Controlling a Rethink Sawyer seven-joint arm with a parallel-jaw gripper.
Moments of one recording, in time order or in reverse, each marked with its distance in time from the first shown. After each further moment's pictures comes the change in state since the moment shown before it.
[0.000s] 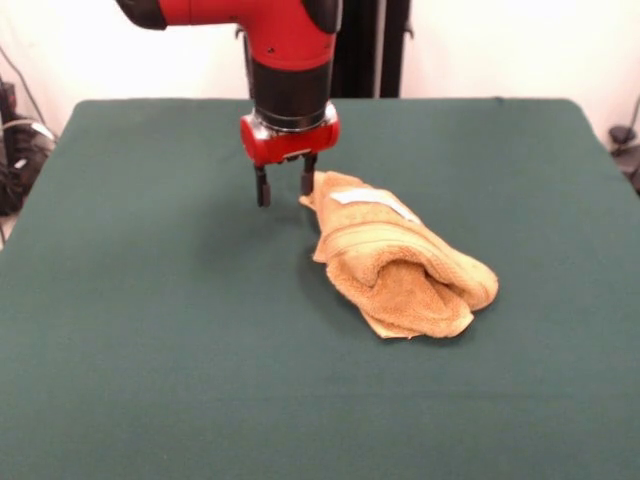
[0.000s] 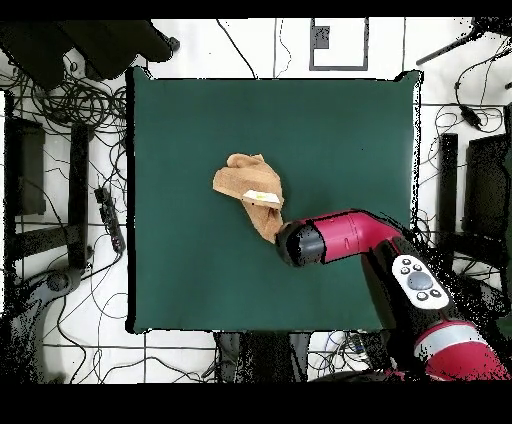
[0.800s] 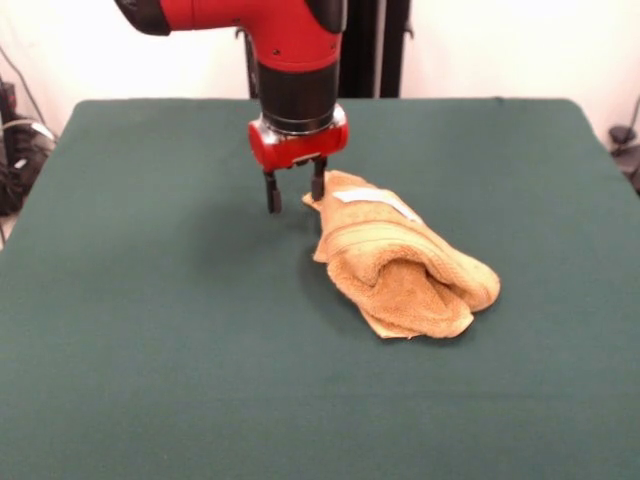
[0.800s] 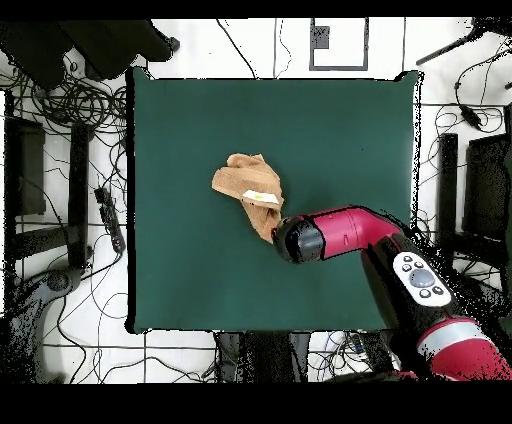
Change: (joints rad) arm -0.032 0.002 0.062 0.000 -0.003 0.000 0.000
